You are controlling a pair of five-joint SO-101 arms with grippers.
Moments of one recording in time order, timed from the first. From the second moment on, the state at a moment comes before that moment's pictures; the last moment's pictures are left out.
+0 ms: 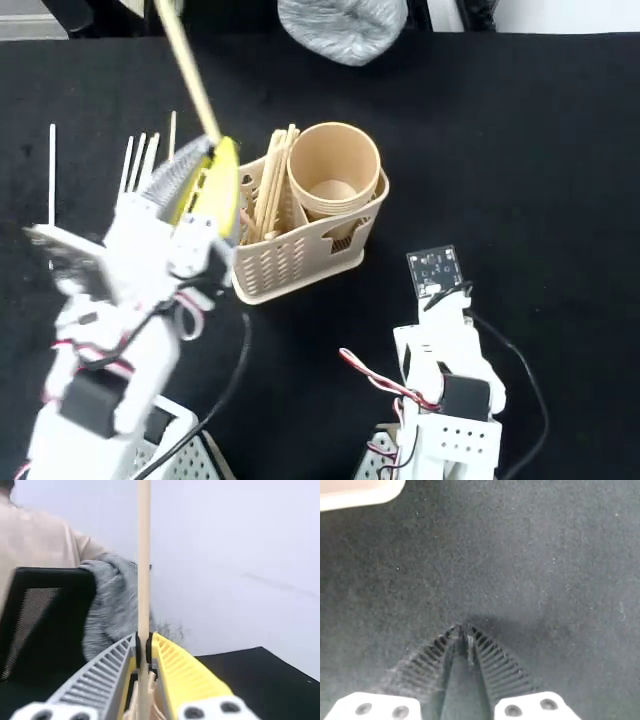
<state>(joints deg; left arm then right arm) 19.1 -79.5 56.0 23.2 7.4 9.0 -103.3 96.7 74.0 18.9</state>
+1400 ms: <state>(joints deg) -13.9 -63.5 32.3 69.2 9.3 9.0 -103.3 96.7 74.0 18.9</state>
